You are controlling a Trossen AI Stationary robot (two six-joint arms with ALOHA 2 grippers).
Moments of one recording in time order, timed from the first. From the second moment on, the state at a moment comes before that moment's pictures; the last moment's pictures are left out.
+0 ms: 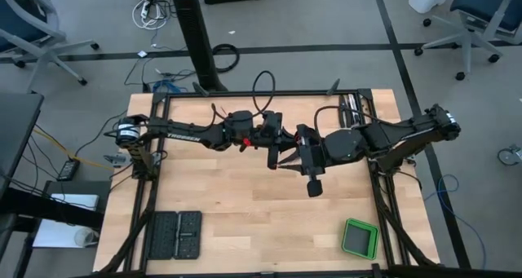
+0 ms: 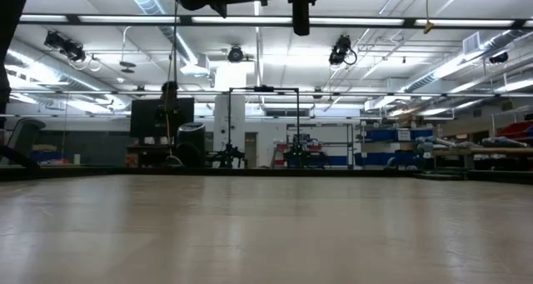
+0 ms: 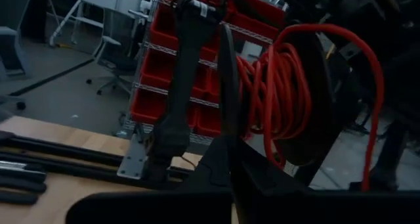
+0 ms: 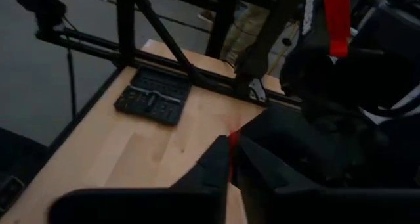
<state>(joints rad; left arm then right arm) 0.07 1.77 1.27 0.60 0.21 -0.34 0.31 1.34 1.42 -0.47 0.25 -0.17</state>
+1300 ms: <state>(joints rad) 0.06 1.77 1.27 0.51 0.07 -0.13 0.59 1.34 1.50 -1.08 1.00 0.43</state>
